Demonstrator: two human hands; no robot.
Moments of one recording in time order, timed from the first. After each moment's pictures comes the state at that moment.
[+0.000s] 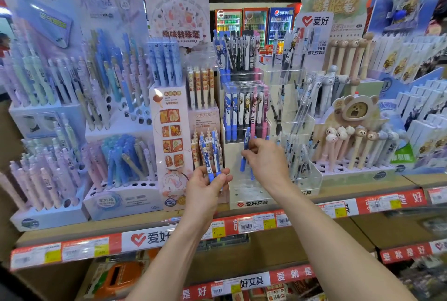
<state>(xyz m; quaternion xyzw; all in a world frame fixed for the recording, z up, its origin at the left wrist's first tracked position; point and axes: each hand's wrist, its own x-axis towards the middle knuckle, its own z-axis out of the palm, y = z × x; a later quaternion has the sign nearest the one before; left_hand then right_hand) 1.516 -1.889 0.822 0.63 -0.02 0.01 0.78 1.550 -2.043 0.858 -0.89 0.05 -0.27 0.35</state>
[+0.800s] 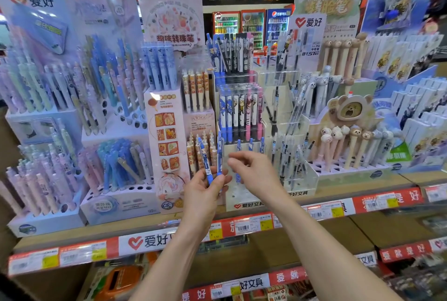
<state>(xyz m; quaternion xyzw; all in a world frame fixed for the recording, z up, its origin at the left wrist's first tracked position) 1.506 -1.894 0.825 0.64 -0.03 0.03 0.76 1.517 -2.033 0.860 -0.84 -0.01 -0.14 0.52</state>
